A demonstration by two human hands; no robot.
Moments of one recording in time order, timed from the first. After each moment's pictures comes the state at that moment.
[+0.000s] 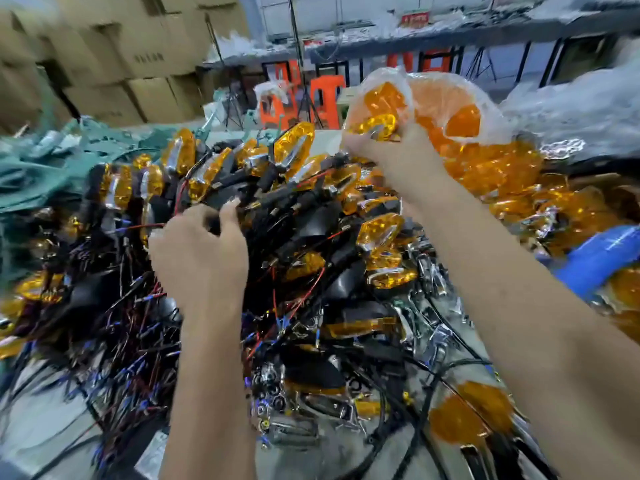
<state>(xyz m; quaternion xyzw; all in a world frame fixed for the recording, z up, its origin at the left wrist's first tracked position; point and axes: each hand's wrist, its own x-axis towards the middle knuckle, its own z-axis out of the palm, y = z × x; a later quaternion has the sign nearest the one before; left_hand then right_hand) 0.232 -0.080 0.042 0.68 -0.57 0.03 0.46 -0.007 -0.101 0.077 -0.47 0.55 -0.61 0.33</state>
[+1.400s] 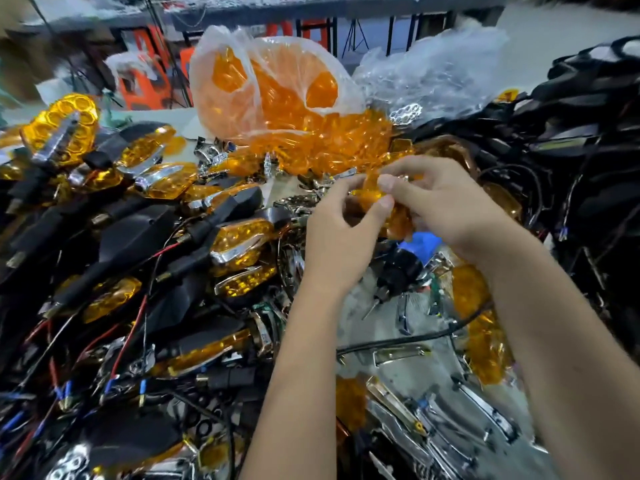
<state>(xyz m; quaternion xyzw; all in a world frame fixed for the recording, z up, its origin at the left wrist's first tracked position) -0.037 -0.031 -0.018 0.33 -0.68 -0.53 0.38 -0.182 0.031 0.008 -0.47 0.67 -0.52 0.25</state>
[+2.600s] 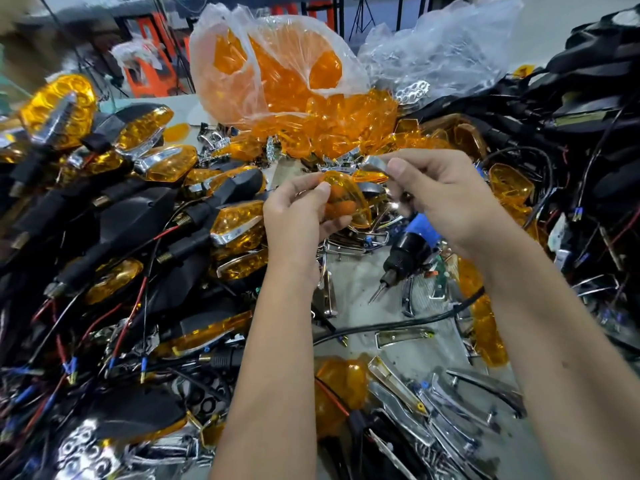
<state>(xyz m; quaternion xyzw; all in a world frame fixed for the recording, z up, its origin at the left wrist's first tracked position) -0.017 -0.052 -0.025 0.37 -0.45 -0.67 0.46 -0.179 0.037 -0.012 -0.50 0.61 -0.57 0.25</state>
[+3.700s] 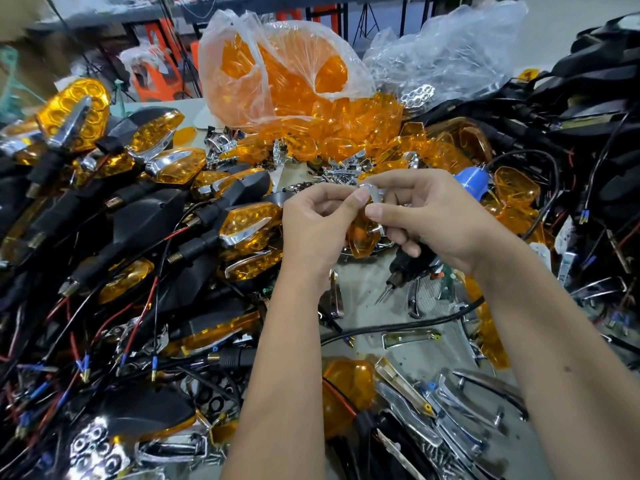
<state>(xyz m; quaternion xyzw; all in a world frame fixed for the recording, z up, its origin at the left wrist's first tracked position) -0.017 -0.049 -0.038 0.33 -0.61 -0.58 0.44 -0.168 0.035 -0.021 -0.48 0.54 -0.57 0.40</state>
